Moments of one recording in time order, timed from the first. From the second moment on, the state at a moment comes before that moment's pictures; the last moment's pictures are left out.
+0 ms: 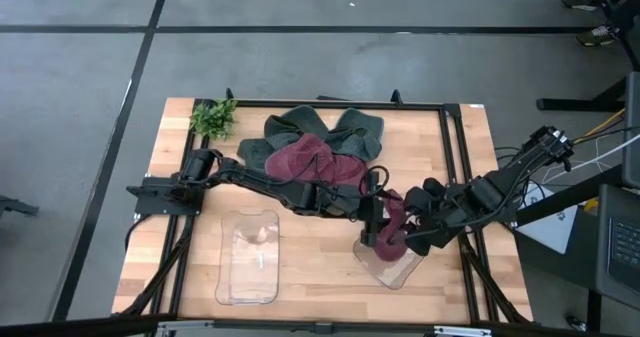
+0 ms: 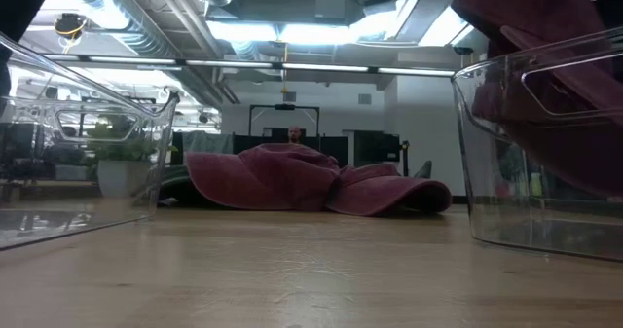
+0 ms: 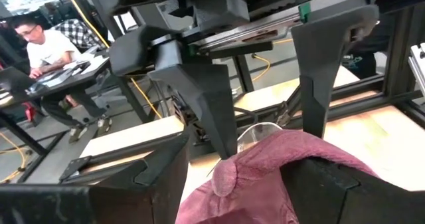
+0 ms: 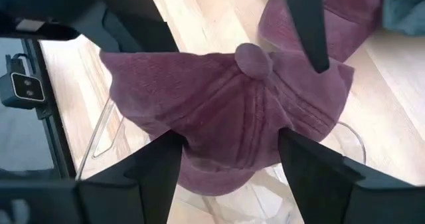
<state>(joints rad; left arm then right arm) -0.19 2.10 1.70 0.21 -0.25 0.27 0.61 1.22 1.21 -1.12 0.40 0.98</state>
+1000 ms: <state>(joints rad) -0.20 2.09 1.70 0.21 -0.30 0.37 0.61 1.22 1.21 -1.19 0.18 0.91</state>
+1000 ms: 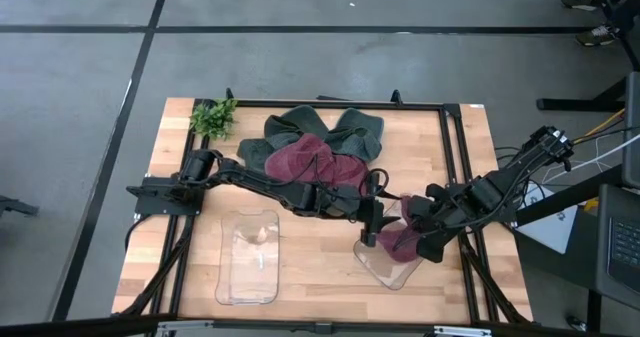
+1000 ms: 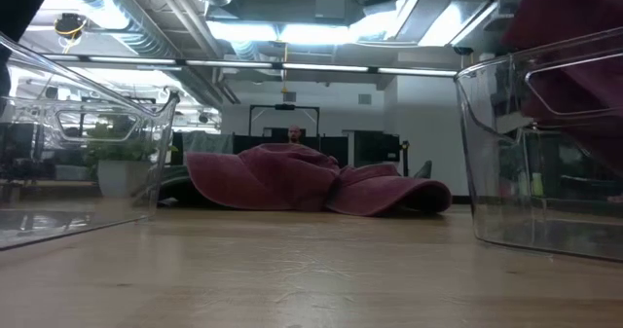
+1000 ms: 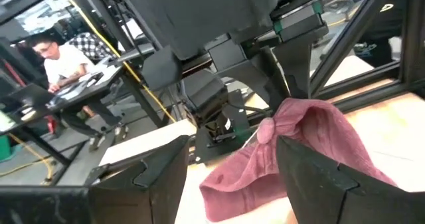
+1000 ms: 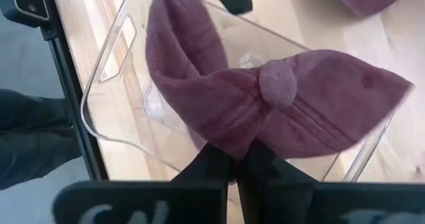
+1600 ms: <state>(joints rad) -0.22 2.04 1.70 0.19 -0.38 0.38 0.61 1.22 1.21 -1.19 0.16 0.93</state>
